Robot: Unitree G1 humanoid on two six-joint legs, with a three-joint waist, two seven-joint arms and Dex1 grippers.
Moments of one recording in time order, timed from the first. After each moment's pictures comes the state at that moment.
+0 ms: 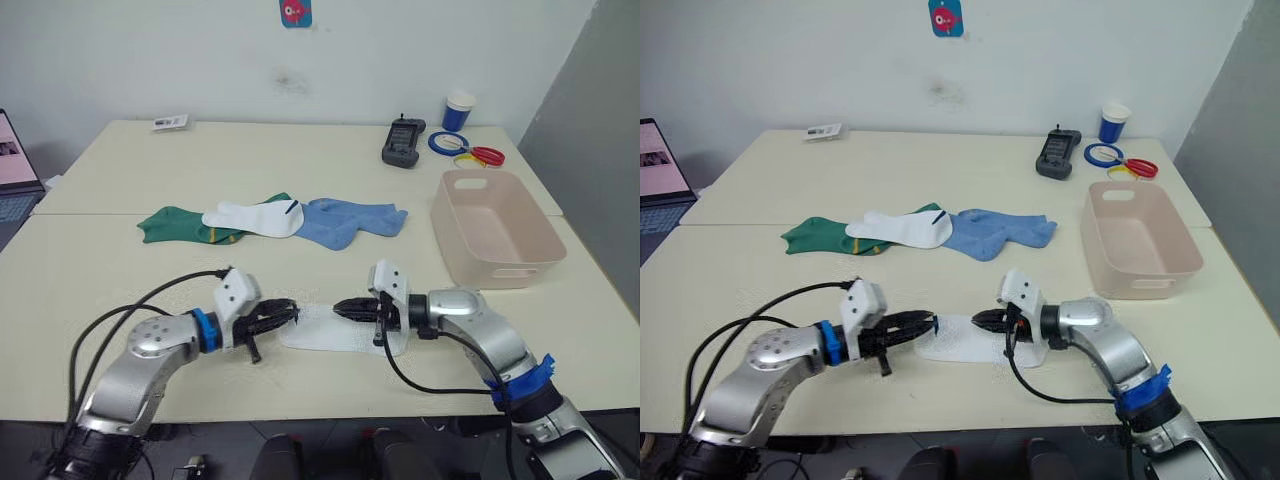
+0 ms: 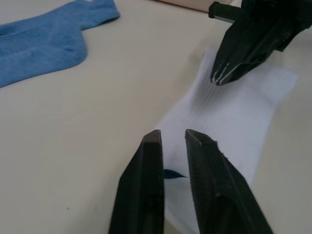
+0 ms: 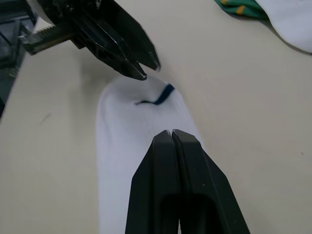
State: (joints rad) left arm -0.11 0.67 -0.08 -0.21 -0.33 0.32 -0.92; right arm -0.41 -0.40 0.35 -0.06 0.20 0.40 0.92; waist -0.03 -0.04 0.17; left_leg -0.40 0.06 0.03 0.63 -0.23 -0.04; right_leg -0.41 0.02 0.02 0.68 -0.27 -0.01
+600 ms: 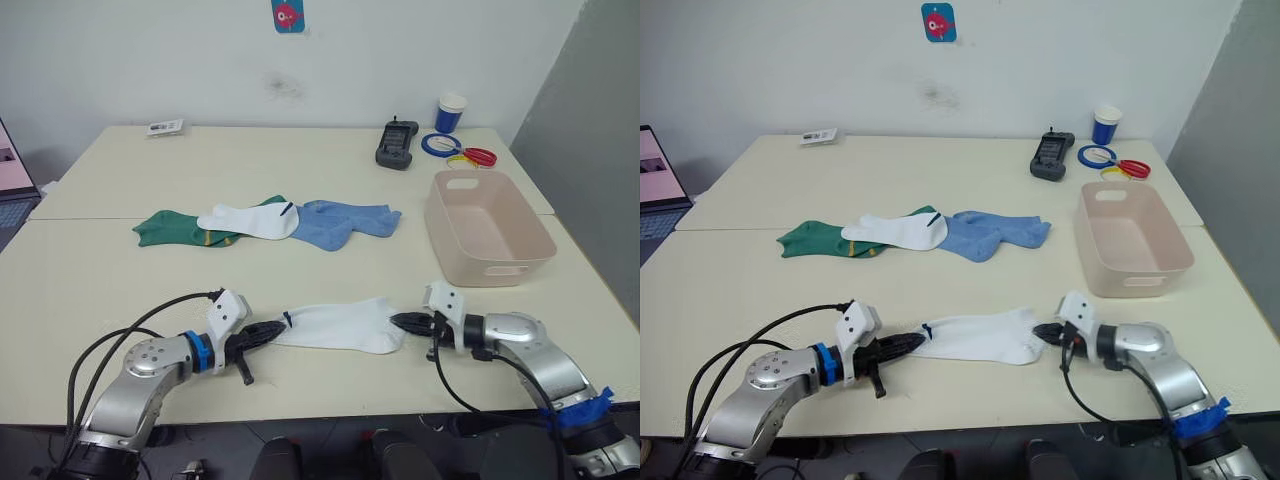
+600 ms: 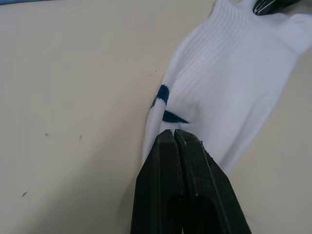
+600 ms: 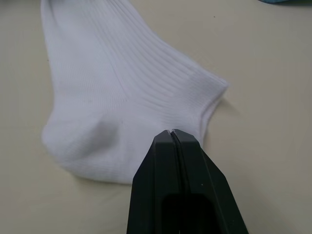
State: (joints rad) left arm -0.01 0.65 0.01 -0.12 -0.36 0.33 -0.90; right arm -0.22 -0.60 0.18 -0.05 0.22 0.31 0.95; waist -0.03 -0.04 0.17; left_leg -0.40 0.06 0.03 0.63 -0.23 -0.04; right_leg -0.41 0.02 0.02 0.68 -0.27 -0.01
